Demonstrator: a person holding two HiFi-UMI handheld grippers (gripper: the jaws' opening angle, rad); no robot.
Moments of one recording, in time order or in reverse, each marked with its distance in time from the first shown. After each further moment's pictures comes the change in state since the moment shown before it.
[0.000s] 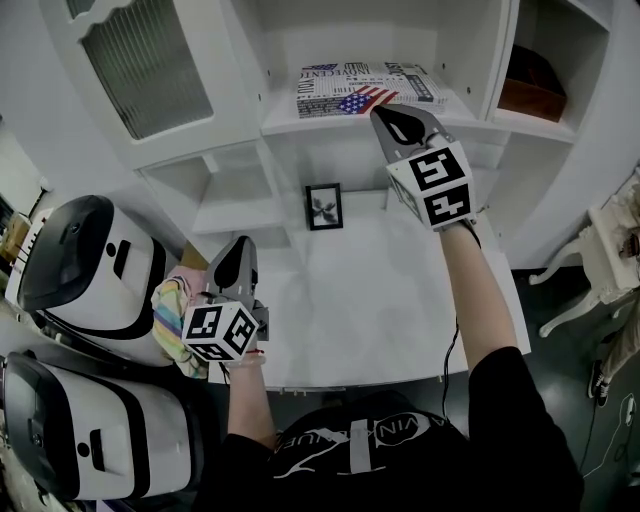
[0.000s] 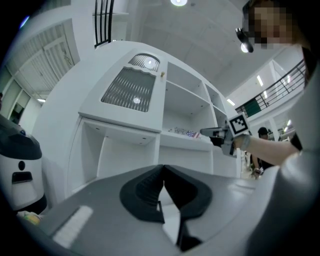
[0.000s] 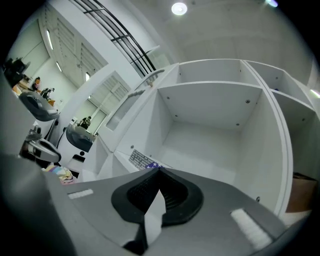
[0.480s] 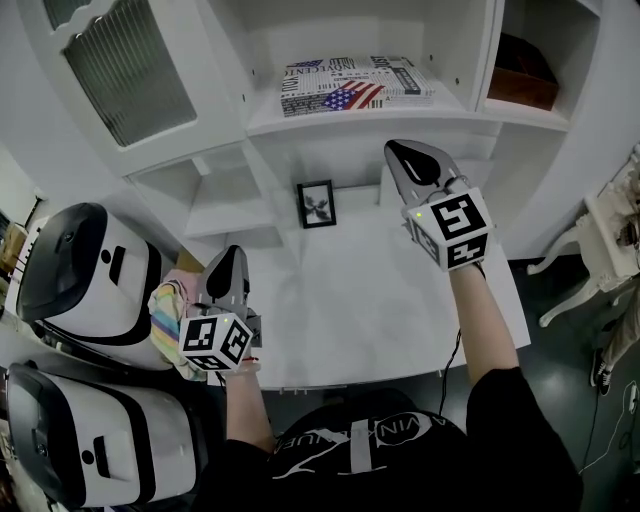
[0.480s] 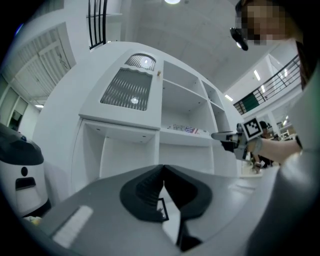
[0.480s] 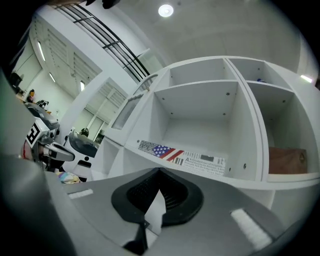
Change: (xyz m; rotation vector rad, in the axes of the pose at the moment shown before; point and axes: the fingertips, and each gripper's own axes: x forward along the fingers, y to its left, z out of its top) left arm -0.008 0.000 -0.010 0.054 0.012 0.007; right arm -0.057 0.011 -0.043 0.111 -0.013 0.007
